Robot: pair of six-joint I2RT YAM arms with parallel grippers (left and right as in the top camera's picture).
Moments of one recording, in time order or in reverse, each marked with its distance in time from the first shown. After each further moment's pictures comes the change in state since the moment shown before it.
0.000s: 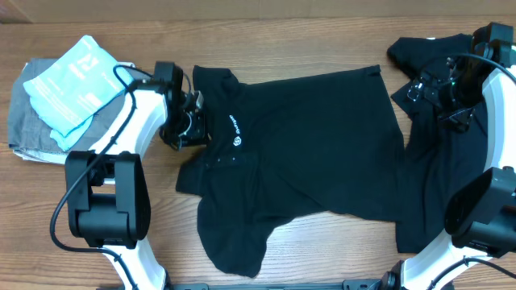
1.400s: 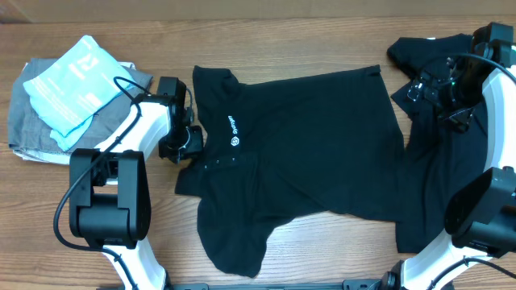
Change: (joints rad) left arm -0.005 0.000 -0.161 0.109 -0.170 -0.070; right arm 0.000 0.000 0.000 -0.001 0.000 0.000
